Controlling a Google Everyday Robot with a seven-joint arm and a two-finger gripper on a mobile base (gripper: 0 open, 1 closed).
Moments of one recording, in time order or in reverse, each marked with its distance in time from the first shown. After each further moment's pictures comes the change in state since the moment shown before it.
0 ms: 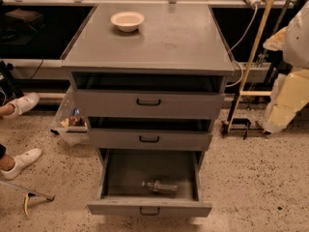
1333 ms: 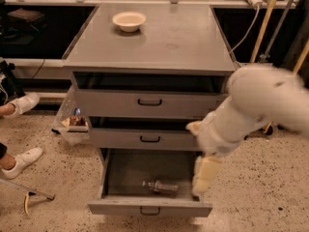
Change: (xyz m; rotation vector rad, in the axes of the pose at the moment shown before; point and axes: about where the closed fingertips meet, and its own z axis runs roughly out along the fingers) arm -0.051 0.087 0.233 -0.255 -0.189 -0.188
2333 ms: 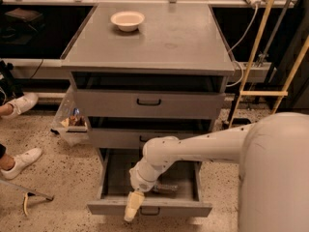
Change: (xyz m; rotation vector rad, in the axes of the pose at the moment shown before) arm -0.082 0.002 0.339 -0.223 -0.134 0.059
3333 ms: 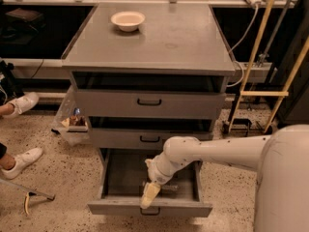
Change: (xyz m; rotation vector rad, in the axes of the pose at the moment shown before) arm 0.049 -0.050 -0.011 0.114 -0.053 0.012
